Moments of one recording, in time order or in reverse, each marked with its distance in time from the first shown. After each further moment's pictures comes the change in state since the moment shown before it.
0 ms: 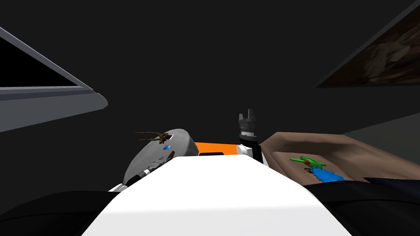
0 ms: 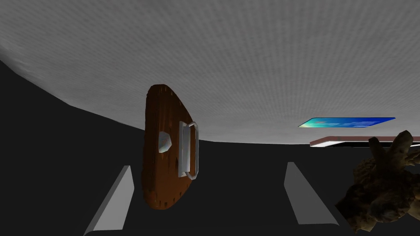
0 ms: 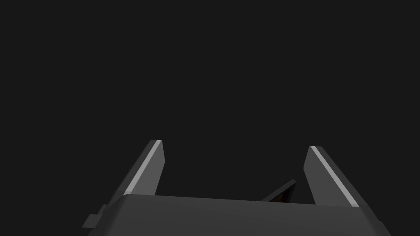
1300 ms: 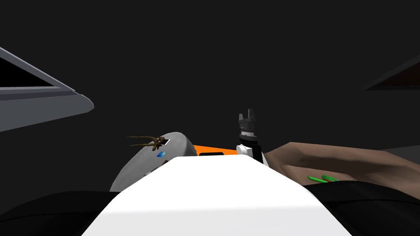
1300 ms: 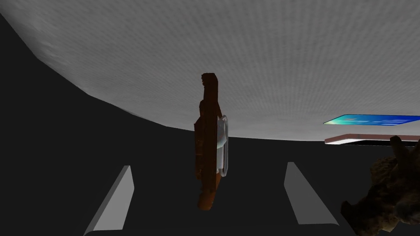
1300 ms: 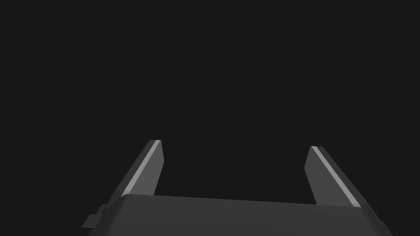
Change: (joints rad) left arm -0.003 -0.053 0.107 0.327 -0.043 -0.342 -0.167; right arm 0.000 0.000 0.000 0.000 0.000 0.000 0.000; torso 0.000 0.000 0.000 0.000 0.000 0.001
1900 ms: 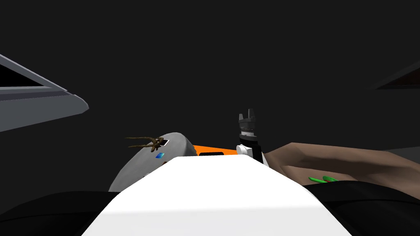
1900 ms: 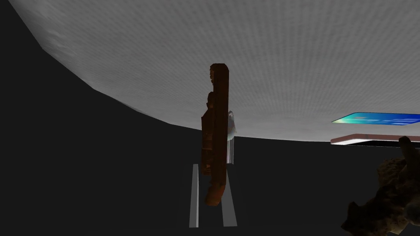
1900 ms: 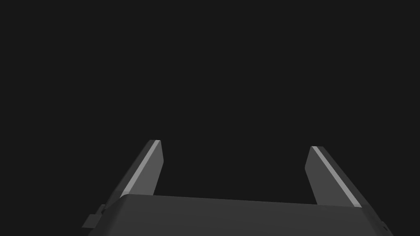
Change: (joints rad) left arm -0.010 -0.002 0.003 0.051 -0.002 -0.052 -0.012; right arm 0.000 0.000 0.000 0.000 0.000 0.000 0.000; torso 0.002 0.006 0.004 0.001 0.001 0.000
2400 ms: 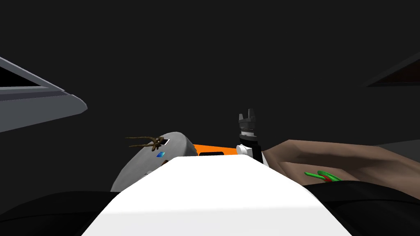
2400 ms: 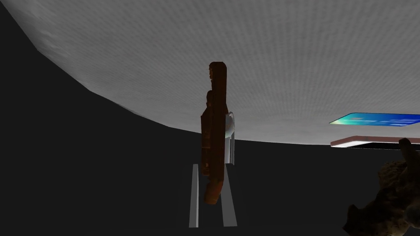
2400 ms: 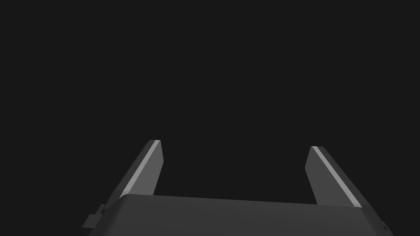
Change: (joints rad) left arm 0.001 0.011 -0.021 -0.058 0.009 0.054 0.036; right arm 0.000 0.000 0.000 0.000 0.000 0.000 0.000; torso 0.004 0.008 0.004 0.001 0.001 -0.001
